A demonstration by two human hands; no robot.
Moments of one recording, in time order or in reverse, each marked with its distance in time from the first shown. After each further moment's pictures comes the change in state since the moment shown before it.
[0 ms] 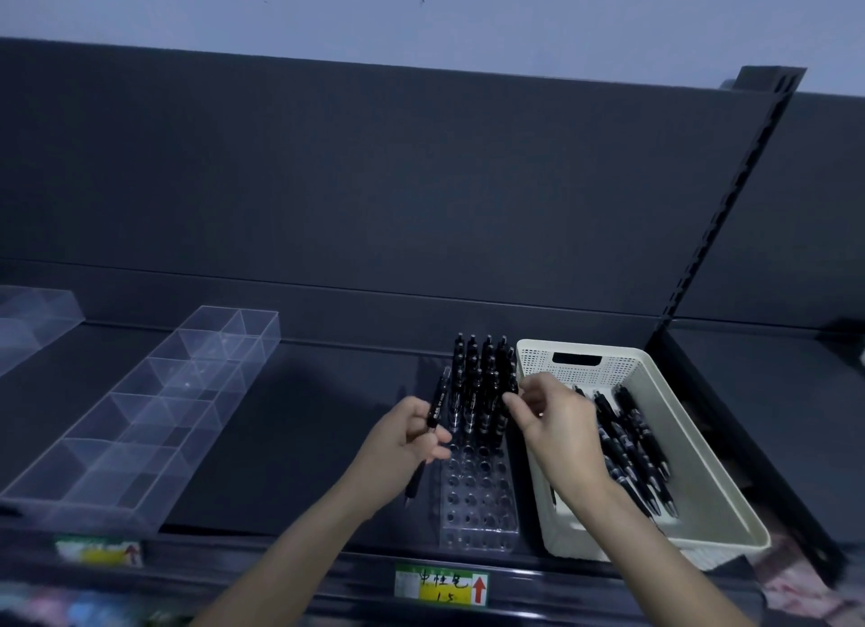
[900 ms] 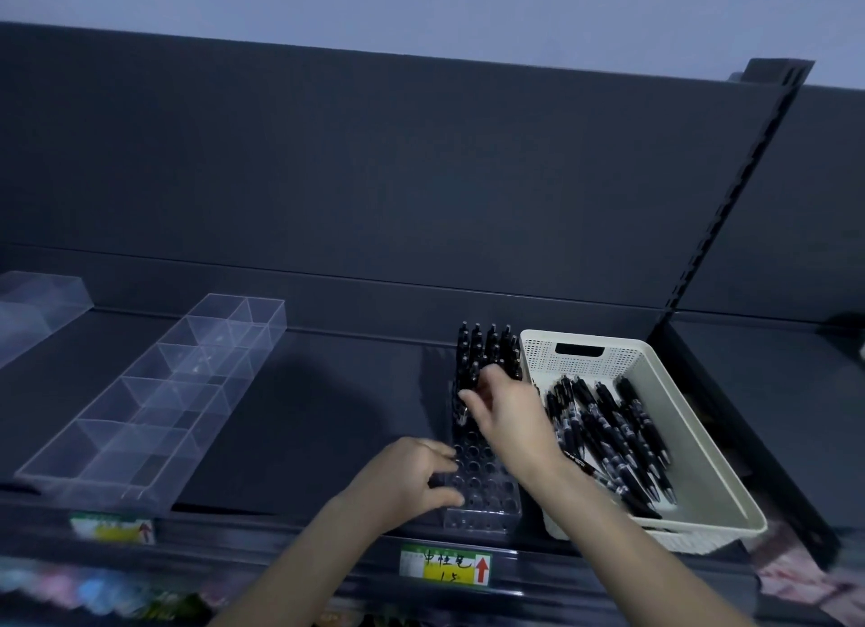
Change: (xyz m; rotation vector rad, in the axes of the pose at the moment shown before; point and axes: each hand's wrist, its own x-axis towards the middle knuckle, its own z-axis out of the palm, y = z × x) left_hand -0.004 -0.029 0.005 0.818 -0.266 0.163; right_hand -0.006 -0.026 0.027 -0.087 -0.206 -0.113
